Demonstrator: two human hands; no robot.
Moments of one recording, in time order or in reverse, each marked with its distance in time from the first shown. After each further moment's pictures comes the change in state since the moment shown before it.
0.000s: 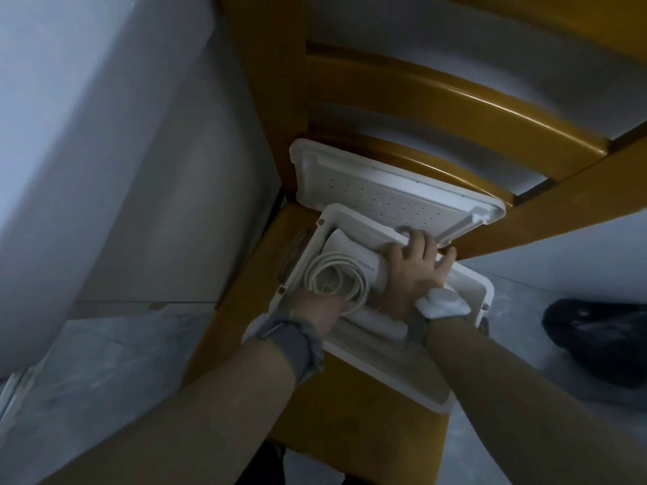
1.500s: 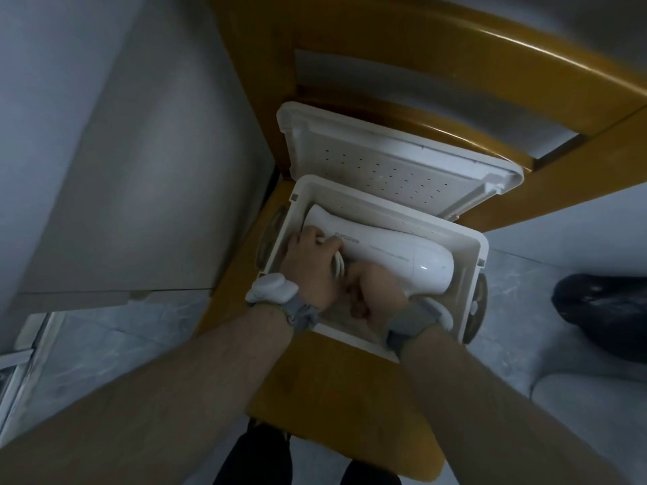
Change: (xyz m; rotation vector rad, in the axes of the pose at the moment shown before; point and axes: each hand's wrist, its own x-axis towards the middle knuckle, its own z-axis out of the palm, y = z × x) left_hand 0.049 -0.003 -0.001 0.852 0.255 0.786; right_hand -0.029 -0.052 0.007 1.556 -0.577 0.584
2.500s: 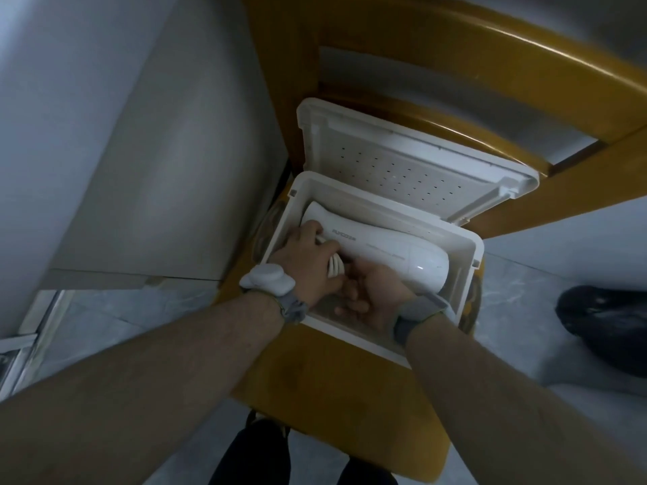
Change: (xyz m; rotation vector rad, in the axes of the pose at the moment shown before) left_hand -0.005 -0.034 0.005 0.047 0.016 0.097; right_hand 0.021 0.009 0.006 0.294 -0.231 0.164
